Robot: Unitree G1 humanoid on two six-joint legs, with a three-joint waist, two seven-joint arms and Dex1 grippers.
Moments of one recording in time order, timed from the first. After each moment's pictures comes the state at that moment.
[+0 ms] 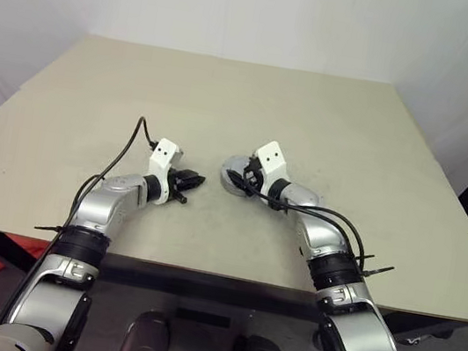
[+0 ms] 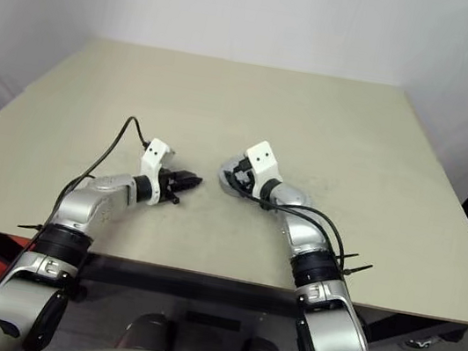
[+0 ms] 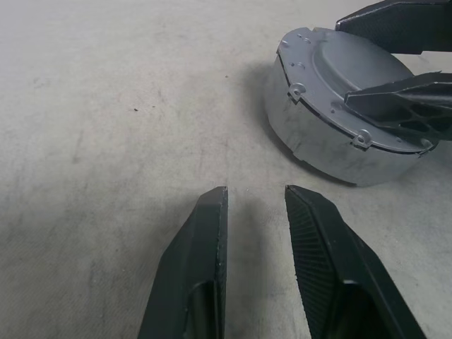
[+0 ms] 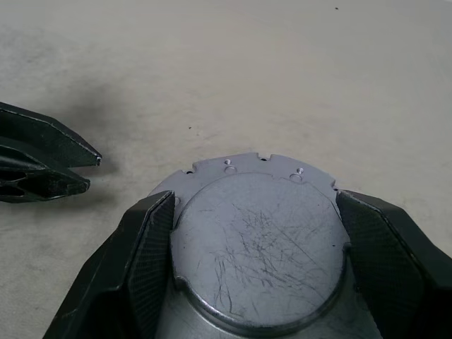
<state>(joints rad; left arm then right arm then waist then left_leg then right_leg) -0.46 0.29 -0.01 0.31 -0.30 0.52 -0.68 -0.59 -0.16 0.19 0.39 0.00 0.31 0.52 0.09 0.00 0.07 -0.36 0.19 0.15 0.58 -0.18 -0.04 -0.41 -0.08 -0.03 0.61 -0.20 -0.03</state>
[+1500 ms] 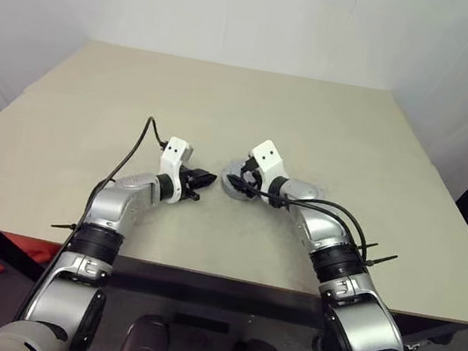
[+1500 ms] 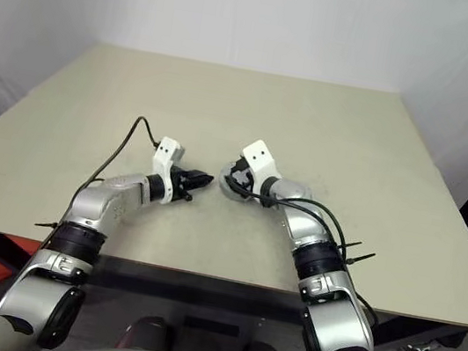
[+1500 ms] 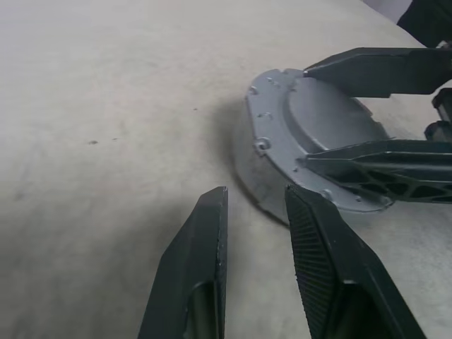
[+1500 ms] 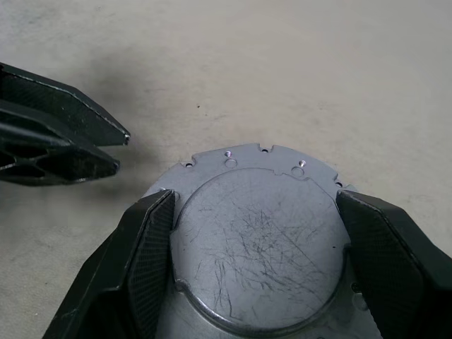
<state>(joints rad) -0.49 0.22 0.01 0.32 -0.33 0.59 -0.63 -0.64 -0.19 0.24 0.40 -0.01 0.45 0.56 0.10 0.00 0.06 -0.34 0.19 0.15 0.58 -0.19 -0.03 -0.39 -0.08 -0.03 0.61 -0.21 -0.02</state>
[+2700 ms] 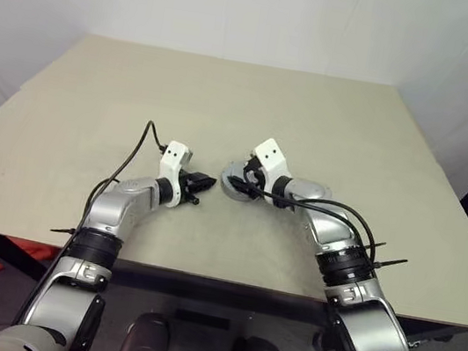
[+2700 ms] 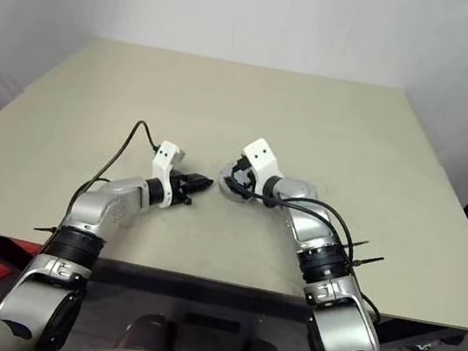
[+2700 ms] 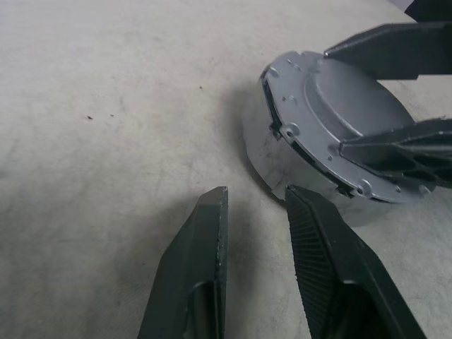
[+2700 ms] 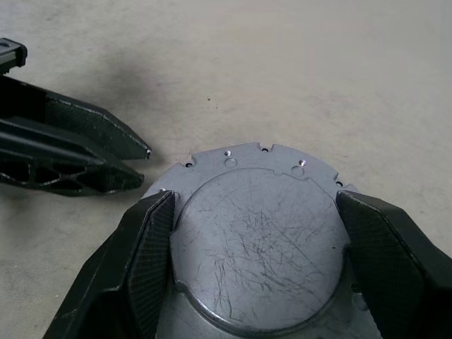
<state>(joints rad) -0.47 0.21 0.00 0.30 -0.33 0.60 -0.63 -0.63 -0.22 0.24 0.25 0.01 0.58 0.60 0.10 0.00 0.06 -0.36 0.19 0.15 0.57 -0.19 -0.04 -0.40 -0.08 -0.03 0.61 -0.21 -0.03</state>
